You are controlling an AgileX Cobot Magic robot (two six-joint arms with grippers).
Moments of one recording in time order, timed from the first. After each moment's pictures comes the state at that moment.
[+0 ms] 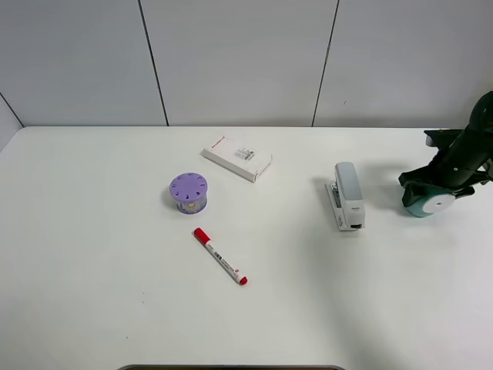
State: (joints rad) left arm -0.01 -0.01 -0.51 0.06 1.06 -0.07; right arm -0.23 2.06 -1.26 0.10 0.71 -0.35
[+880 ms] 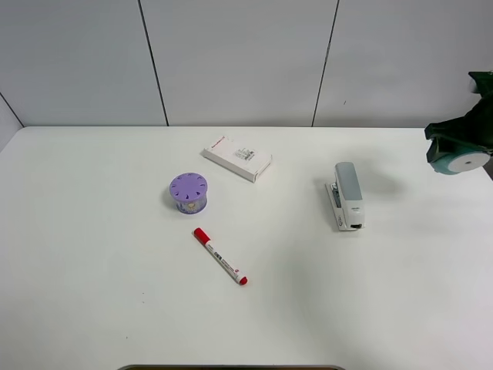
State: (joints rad) left arm -0.01 -0.01 -0.51 0.06 1.06 -0.07; right arm -0.23 1.76 -1.26 0.10 0.79 -0.23
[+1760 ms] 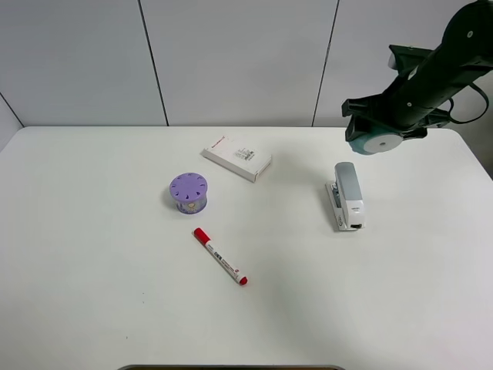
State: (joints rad) left arm -0.01 -0.01 -0.51 0.06 1.06 -0.07; right arm 0.16 1.70 -1.26 0.14 0.73 0.05
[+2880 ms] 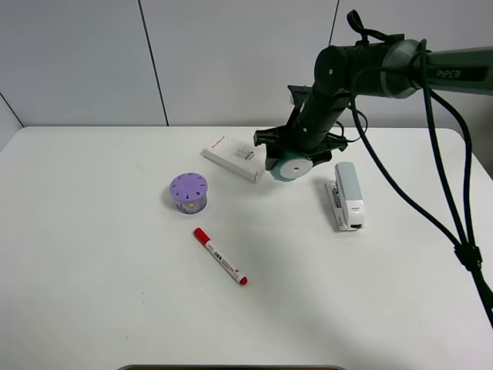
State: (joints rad) left arm -0.01 -0.01 -0.51 0.06 1.06 -0.07; right arm 0.43 2.05 -1.52 0.15 0.80 0.21
